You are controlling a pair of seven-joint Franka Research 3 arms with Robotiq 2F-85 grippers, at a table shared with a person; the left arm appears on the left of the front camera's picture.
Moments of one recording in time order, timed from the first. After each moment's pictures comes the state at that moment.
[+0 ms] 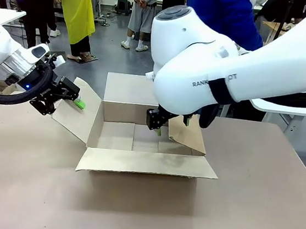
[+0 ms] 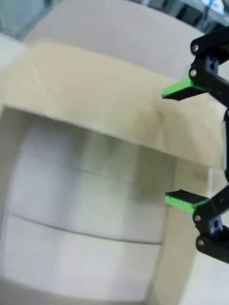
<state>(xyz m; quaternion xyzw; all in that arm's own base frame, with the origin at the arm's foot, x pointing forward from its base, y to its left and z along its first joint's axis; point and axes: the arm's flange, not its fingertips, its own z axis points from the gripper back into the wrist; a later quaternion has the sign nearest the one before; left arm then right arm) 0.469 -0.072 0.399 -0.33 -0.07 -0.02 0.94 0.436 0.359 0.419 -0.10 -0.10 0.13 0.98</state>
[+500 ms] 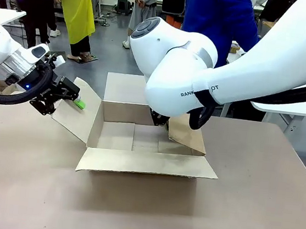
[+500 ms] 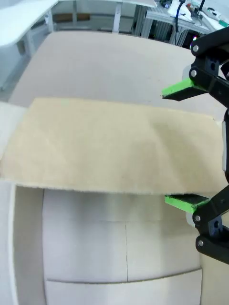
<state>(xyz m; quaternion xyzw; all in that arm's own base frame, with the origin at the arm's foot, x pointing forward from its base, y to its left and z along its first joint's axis) 0.469 -0.072 0.399 -0.33 -0.07 -0.02 0.94 0.452 0.362 0.411 -0.22 -0.13 0.05 0.97</state>
